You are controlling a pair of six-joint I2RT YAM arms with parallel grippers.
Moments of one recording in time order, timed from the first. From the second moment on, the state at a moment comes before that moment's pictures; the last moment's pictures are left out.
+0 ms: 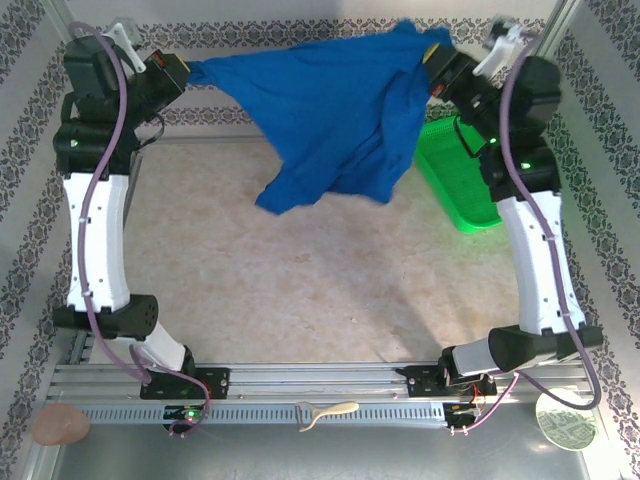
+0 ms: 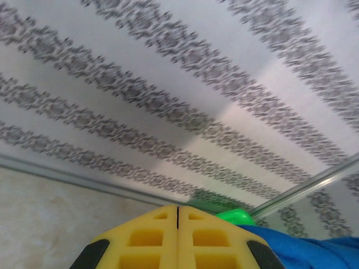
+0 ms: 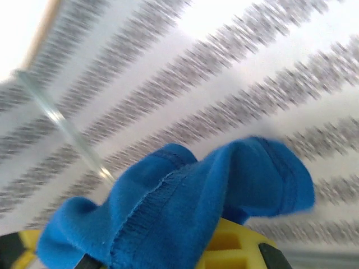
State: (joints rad) left arm -0.01 1.58 2.29 -0.84 0.24 -0.63; right arm 0.14 1.42 1.95 -0.33 -0.37 0.65
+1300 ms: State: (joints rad) left arm 0.00 1.84 2.14 -0.57 0.24 -0.69; right arm 0.14 1.68 1.81 -0.41 -0.45 0.62
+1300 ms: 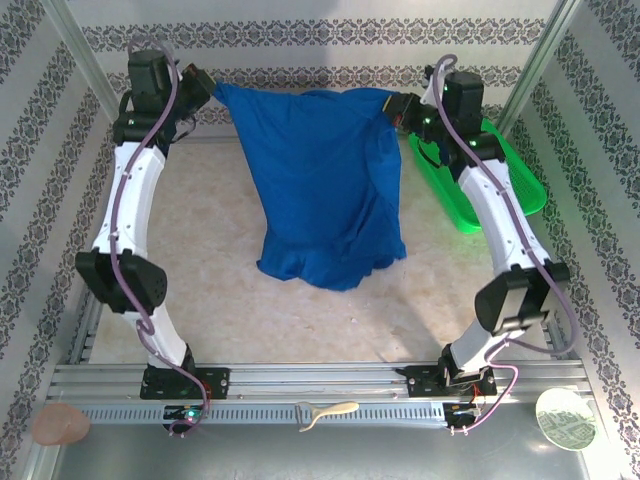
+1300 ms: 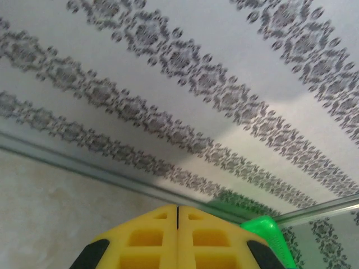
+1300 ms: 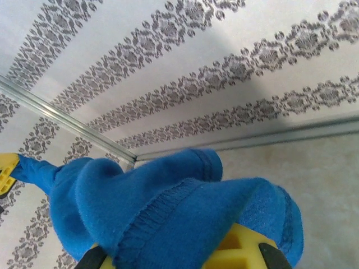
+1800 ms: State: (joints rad) left arm 0.00 1.44 1.79 -0.48 0.27 -0.67; right arm 0.27 1.44 1.57 -0.23 -0.41 0.52
